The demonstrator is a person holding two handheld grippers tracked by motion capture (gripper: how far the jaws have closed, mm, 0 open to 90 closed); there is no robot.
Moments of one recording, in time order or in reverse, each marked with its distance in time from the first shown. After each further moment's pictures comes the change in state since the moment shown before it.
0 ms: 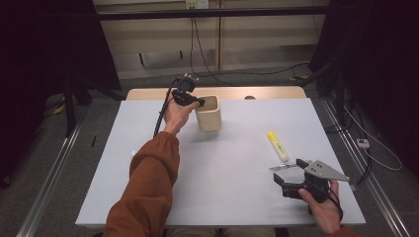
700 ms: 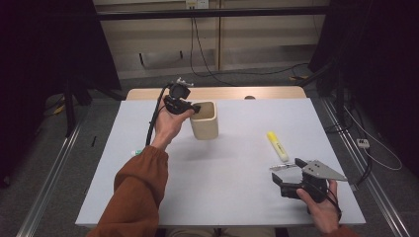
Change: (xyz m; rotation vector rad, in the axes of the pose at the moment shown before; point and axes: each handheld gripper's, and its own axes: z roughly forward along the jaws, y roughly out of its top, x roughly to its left) left arm -0.035 -0.018 -0.060 -0.007 0.020 0.036; right arm 0.004 0.003 0.002 0.005 -0.010 -0.026
